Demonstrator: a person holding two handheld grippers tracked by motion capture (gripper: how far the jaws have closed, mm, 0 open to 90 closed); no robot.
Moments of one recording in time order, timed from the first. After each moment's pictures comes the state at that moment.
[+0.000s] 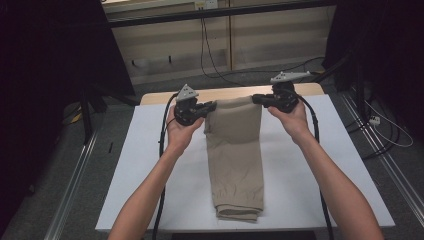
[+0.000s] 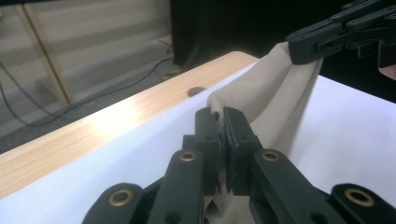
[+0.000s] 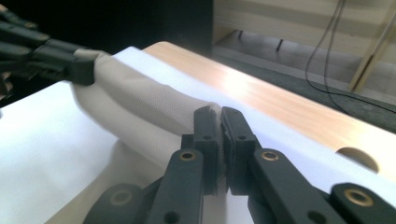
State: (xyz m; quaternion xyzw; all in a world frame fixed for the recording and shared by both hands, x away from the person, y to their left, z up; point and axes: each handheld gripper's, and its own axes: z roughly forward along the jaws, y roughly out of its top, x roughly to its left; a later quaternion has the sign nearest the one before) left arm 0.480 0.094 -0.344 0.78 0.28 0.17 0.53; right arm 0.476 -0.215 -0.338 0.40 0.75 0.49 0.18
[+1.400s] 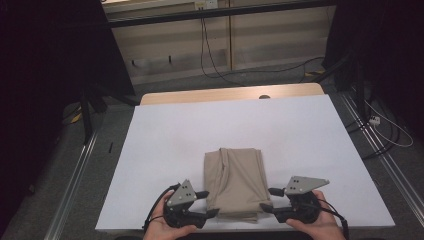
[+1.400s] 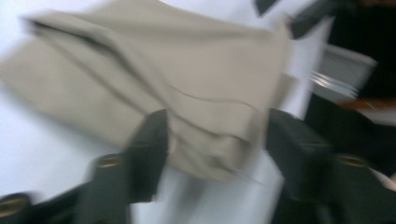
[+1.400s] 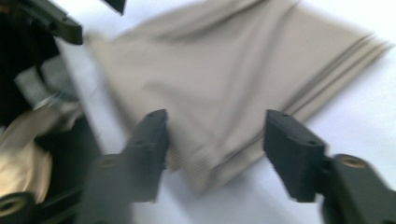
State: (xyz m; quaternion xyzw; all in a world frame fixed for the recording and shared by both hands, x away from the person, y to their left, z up) left arm 0.275 0.140 -0.419 0.86 0.22 0.06 0.46; right arm 0.241 -0.205 -0.431 0.34 0.82 0.45 0.10
